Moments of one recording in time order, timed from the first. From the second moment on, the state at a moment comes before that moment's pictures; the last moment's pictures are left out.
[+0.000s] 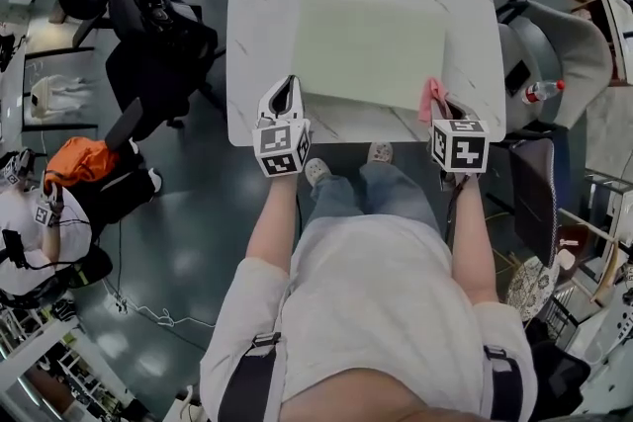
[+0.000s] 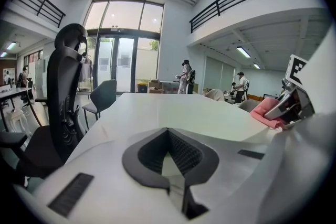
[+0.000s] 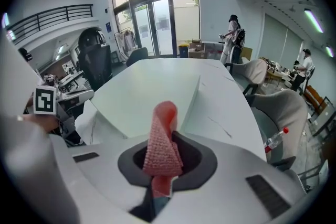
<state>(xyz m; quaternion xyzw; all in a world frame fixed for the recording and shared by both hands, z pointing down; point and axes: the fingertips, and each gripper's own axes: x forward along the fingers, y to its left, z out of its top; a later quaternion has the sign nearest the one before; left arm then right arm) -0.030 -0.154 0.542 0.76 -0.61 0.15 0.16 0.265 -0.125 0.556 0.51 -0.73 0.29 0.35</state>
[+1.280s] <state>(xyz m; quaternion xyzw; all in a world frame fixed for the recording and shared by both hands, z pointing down) -0.055 -0.155 0.547 0.82 -0.52 0.12 0.20 0.185 -0.134 0.555 0.56 -0.69 0.29 0.36</state>
